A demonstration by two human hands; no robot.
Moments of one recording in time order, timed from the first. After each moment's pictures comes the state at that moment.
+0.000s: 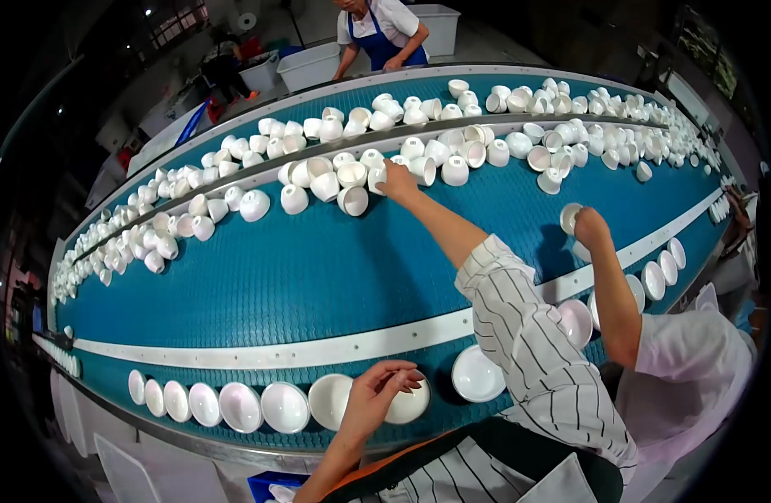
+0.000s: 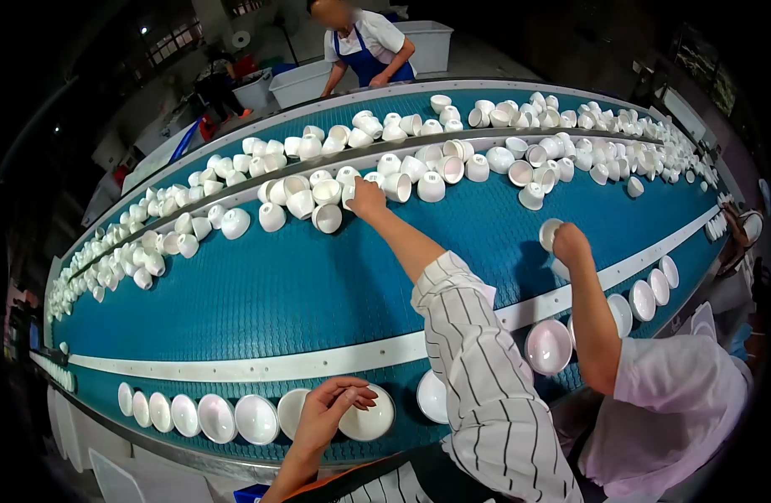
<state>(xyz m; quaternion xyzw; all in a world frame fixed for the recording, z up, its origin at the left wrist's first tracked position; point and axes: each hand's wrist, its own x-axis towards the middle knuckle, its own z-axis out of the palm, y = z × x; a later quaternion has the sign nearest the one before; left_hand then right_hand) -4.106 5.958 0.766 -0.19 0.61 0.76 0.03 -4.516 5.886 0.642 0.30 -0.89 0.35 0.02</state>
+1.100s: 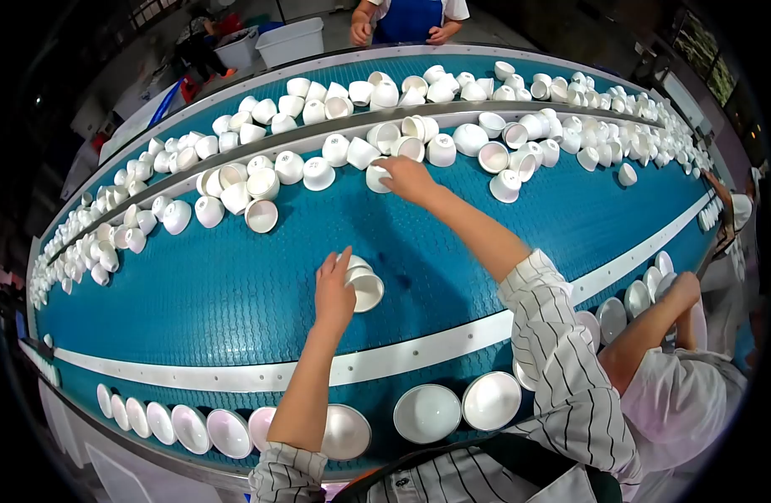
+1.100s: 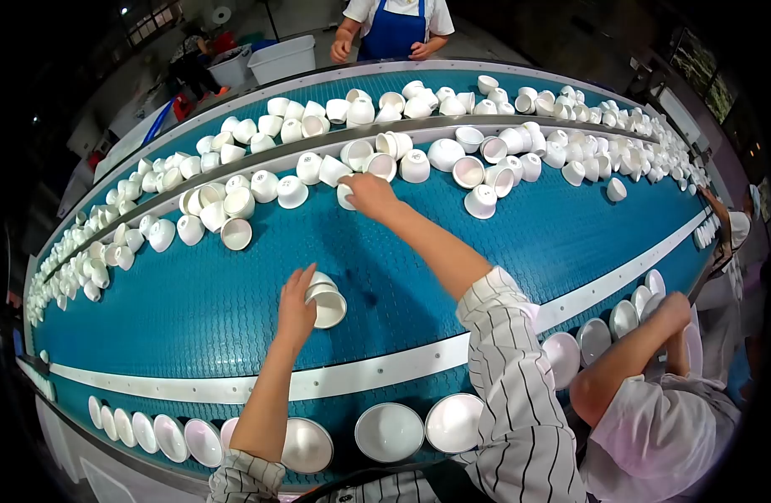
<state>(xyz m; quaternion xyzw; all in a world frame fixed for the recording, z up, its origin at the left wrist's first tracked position) -4.366 5.925 0.589 -0.17 0.93 0.29 -0.14 -4.632 6.012 0.586 0.48 -0.82 0.31 0.04</state>
